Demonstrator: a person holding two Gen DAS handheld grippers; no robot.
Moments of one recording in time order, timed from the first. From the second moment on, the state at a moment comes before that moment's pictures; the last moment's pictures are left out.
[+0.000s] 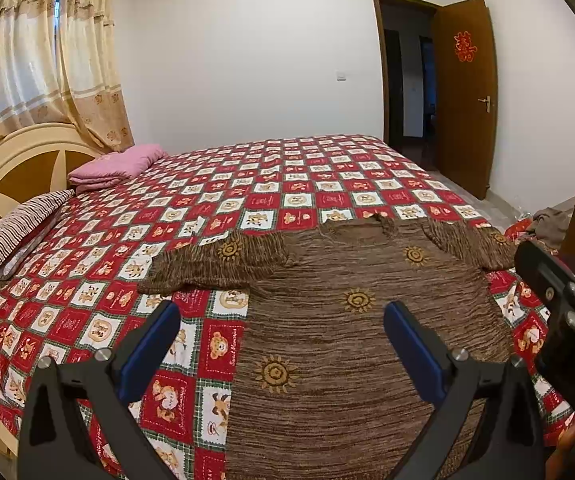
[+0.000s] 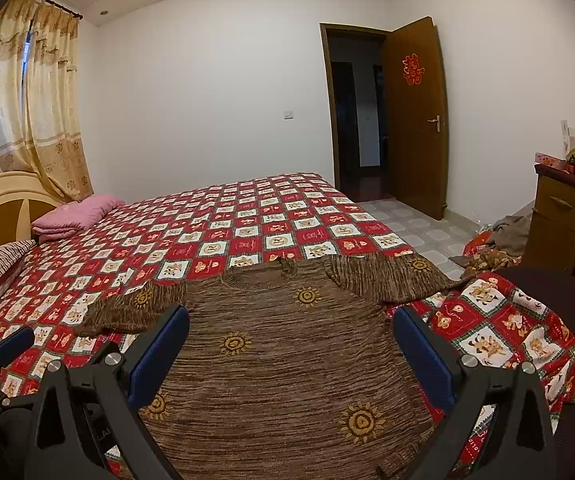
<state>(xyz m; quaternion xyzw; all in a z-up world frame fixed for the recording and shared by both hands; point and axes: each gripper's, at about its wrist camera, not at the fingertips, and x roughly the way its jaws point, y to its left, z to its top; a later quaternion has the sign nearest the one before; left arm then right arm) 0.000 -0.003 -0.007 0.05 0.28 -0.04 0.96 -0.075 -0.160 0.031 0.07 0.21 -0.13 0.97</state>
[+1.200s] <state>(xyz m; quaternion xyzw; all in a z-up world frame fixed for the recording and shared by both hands) 0.001 -0.003 -0.013 0.05 0.29 -0.05 0.96 -0.069 -0.163 0.025 0.07 0.22 -0.13 0.96</state>
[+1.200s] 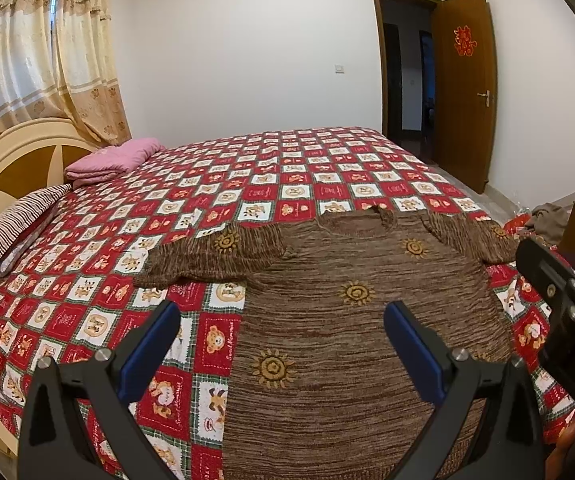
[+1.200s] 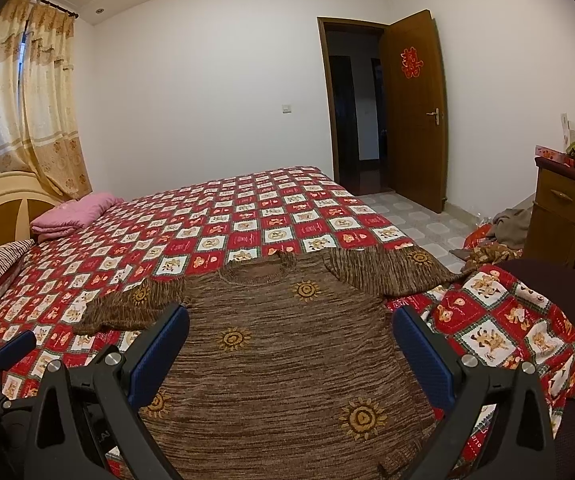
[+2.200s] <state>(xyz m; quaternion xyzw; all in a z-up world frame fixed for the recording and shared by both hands) 0.063 -0.031 -0.034 0.07 0.31 -0.06 0.95 -0.017 -0.184 0.003 0.03 0.23 -0.15 0.96</state>
